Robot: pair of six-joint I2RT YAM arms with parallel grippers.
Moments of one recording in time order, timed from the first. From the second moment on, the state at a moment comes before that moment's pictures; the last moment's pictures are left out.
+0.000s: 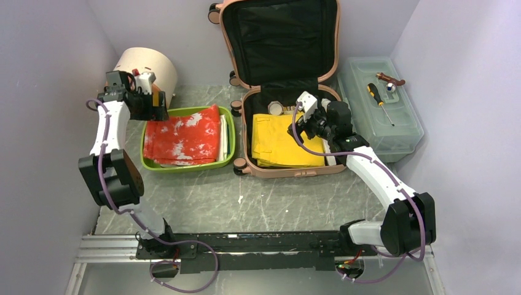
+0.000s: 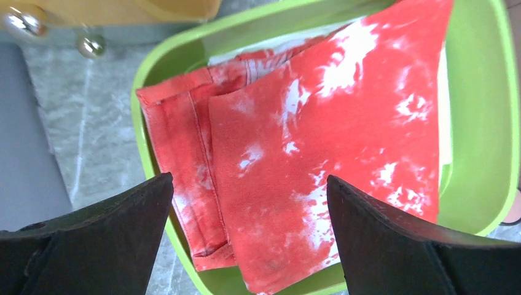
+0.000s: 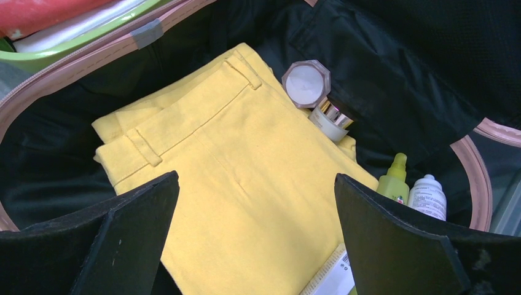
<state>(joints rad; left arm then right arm) 0.26 1.75 1.60 -0.81 0.34 0.25 0.30 1.28 0.95 -0.05 -0.40 -0.44</state>
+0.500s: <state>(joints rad) 0.26 1.72 1.54 -0.69 0.29 0.26 0.29 1.28 0.95 -0.06 -0.41 -0.44</state>
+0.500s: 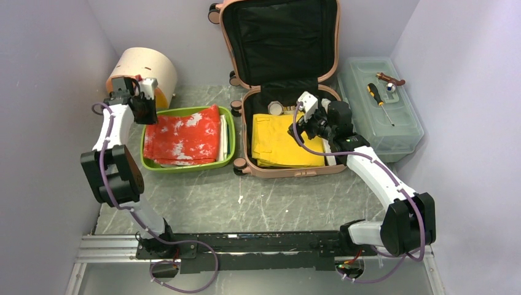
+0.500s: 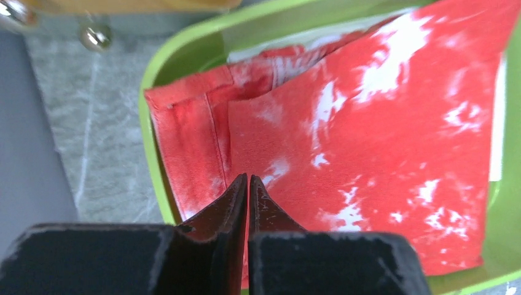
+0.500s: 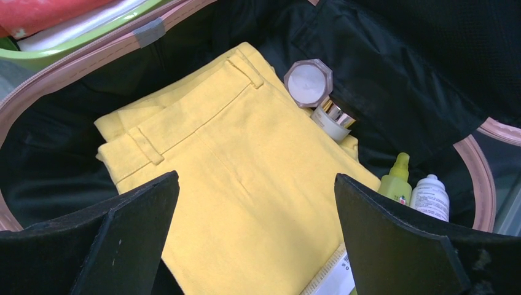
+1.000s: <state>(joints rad) 0.26 1.86 1.47 -0.63 0.21 0.27 0.28 1.28 0.95 -0.06 -0.43 -0.44</state>
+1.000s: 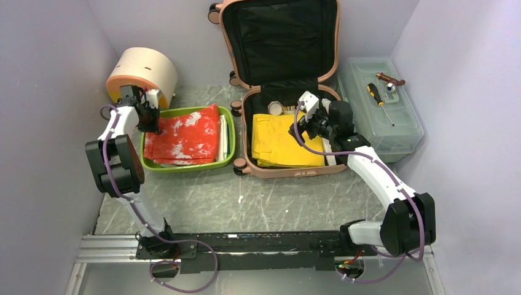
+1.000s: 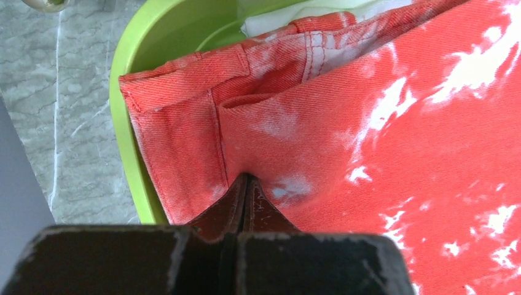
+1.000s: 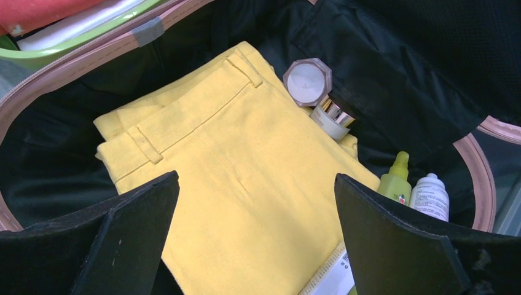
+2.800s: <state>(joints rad) -0.18 1.70 1.73 -0.85 0.33 0.32 0.62 1.84 1.18 -0.31 -0.40 -0.95</state>
